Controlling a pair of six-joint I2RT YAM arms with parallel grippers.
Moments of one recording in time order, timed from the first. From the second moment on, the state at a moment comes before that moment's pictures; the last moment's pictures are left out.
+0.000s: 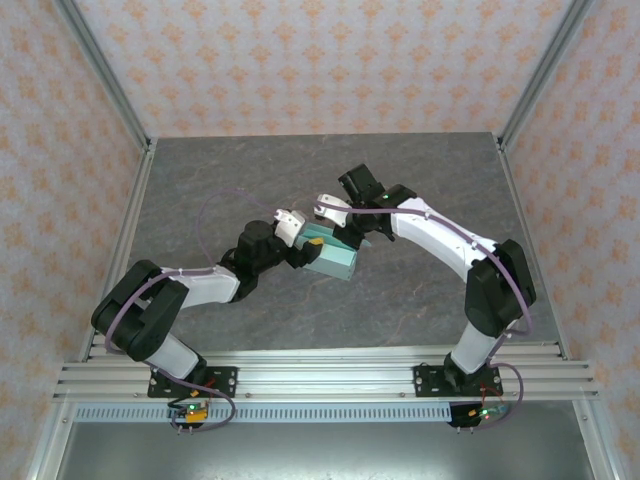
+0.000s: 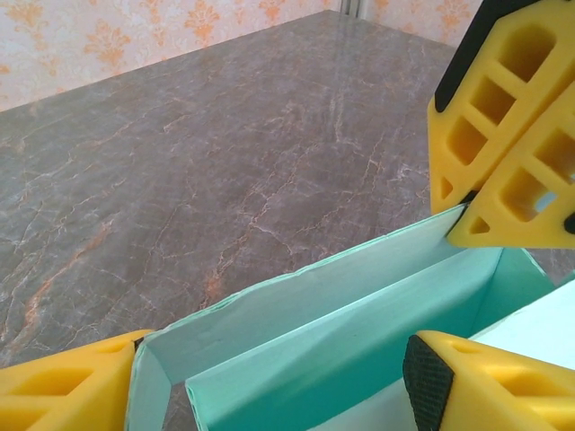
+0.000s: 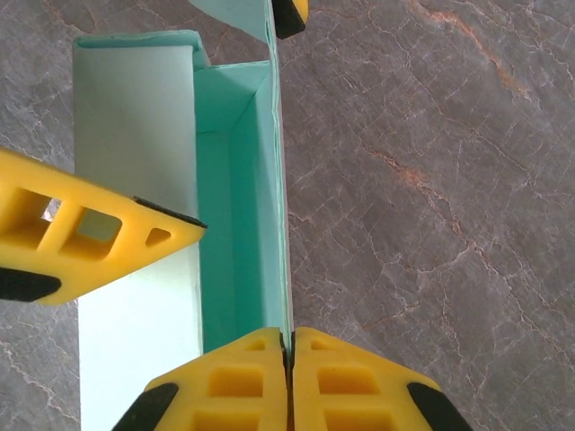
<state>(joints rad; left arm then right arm) -0.52 1.54 0.56 0.65 0.20 0.03 0.62 1.70 1.39 -0.76 -0.18 -0.58</state>
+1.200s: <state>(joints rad) -0.52 1.56 0.48 0.64 0.18 -0.03 0.62 1.70 1.39 -0.76 -0.20 -0.61</state>
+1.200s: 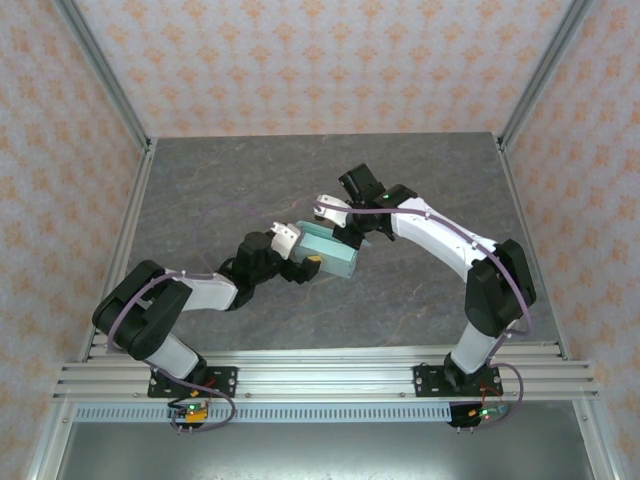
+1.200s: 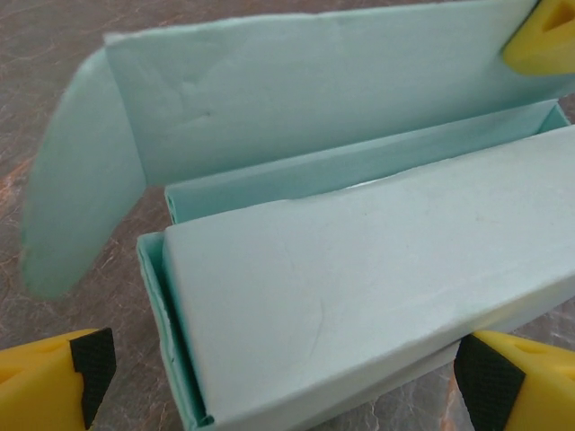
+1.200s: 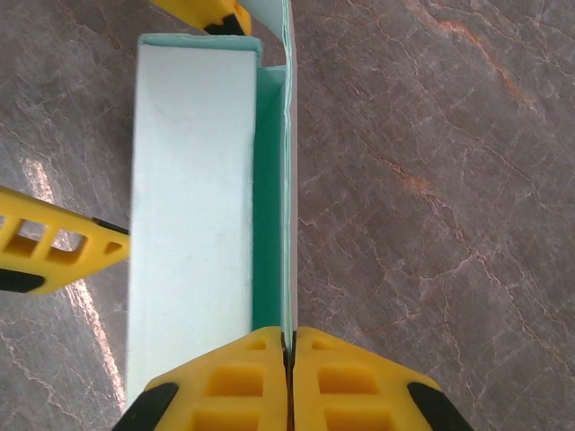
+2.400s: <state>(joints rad) -0.45 1.48 0.45 0.81 0.25 -0.07 0.62 1.70 1.39 -0.77 -0.25 -0.64</state>
